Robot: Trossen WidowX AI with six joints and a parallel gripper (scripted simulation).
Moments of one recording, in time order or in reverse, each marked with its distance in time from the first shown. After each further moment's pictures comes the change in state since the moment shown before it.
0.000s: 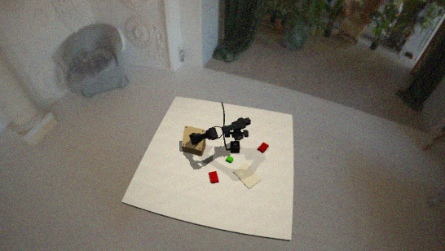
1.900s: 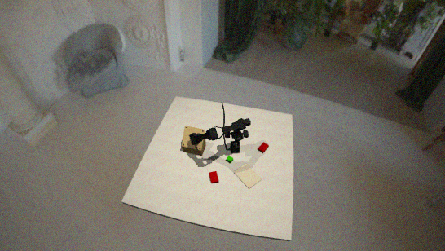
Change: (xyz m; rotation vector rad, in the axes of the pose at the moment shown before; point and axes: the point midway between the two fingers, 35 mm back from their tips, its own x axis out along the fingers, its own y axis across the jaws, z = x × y) arm 0.007 0.000 0.000 0.001 0.001 0.000
